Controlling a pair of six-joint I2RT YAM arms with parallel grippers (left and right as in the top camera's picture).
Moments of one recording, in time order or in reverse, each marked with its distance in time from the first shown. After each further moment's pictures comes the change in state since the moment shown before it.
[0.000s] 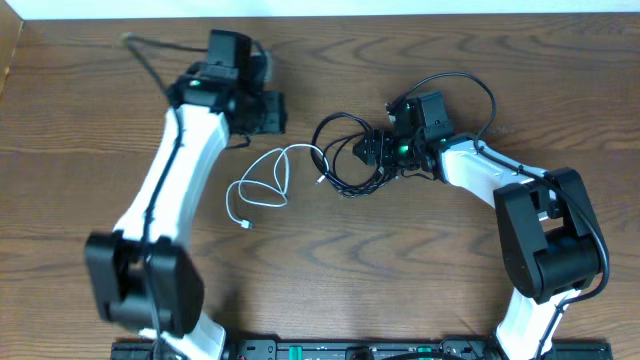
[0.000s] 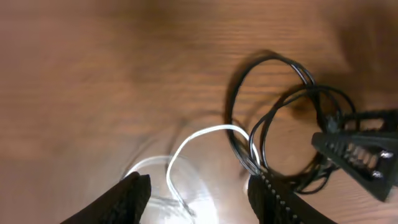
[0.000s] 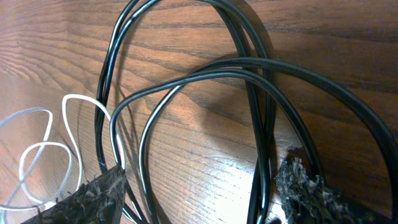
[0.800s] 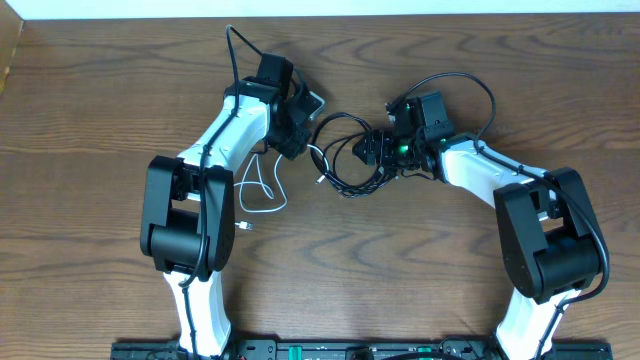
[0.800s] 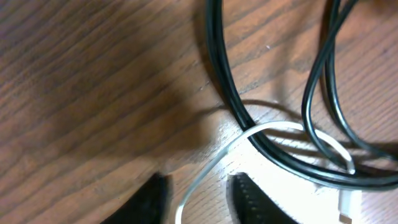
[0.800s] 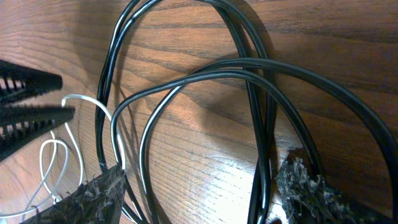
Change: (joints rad) left arm -0.057 0.282 -0.001 0.060 -0.023 0.494; right arm 0.000 0.000 0.000 0.000 0.000 0.000
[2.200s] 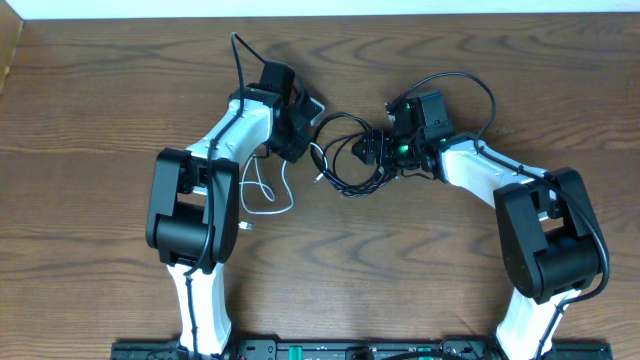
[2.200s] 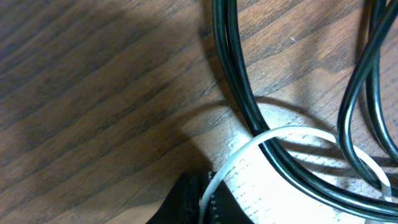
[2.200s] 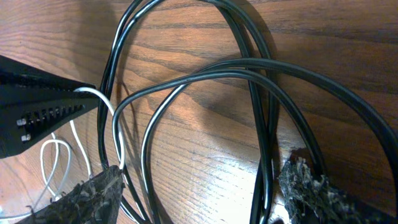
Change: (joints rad) left arm 0.000 0.049 -0.028 0.060 -0.003 0.000; right arm 0.000 0.000 0.000 0.002 -0.005 0.000
